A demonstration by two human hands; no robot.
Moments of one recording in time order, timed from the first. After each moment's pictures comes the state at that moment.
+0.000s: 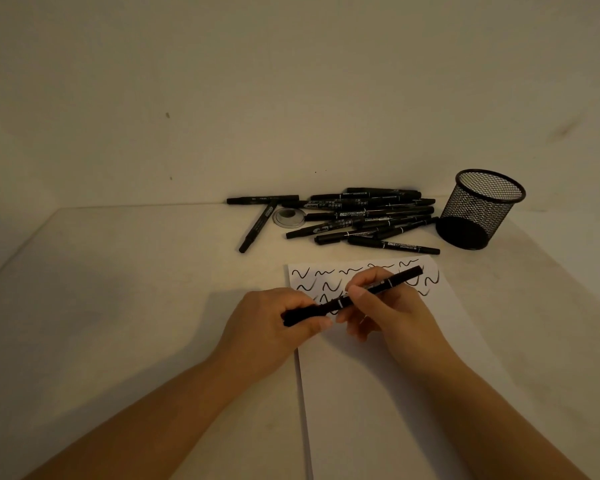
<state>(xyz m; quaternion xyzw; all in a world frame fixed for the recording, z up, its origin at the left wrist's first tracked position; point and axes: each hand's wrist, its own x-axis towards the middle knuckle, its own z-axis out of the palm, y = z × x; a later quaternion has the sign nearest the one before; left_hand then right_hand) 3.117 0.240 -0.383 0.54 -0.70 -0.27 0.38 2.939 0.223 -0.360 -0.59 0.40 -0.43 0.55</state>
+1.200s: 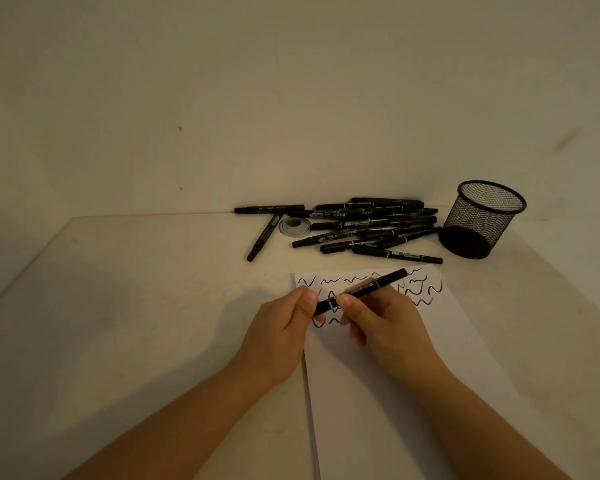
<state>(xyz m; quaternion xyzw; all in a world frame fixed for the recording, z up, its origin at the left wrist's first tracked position) 3.110 0.240 -0.388 0.55 -0.64 -0.32 0.43 2.953 0.224 -0.365 -0.63 0.48 -0.42 0.44</state>
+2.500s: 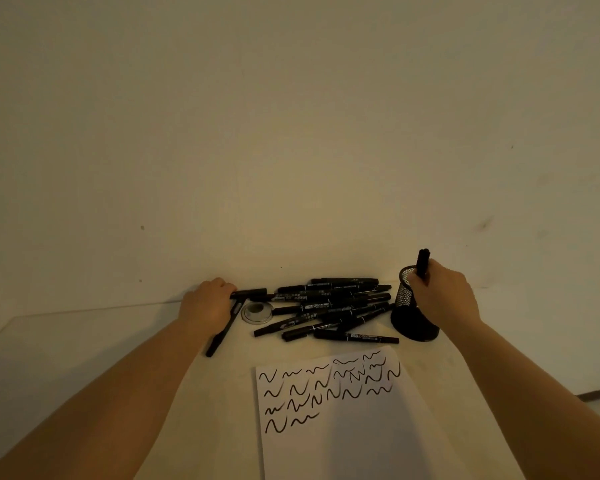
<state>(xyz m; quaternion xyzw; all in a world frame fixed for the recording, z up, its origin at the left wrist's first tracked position) 3.196 0.043 -0.378 0.67 -0.73 0.04 0.09 2.827 0.073 -0.306 -0.63 0.72 -0.30 0.00</state>
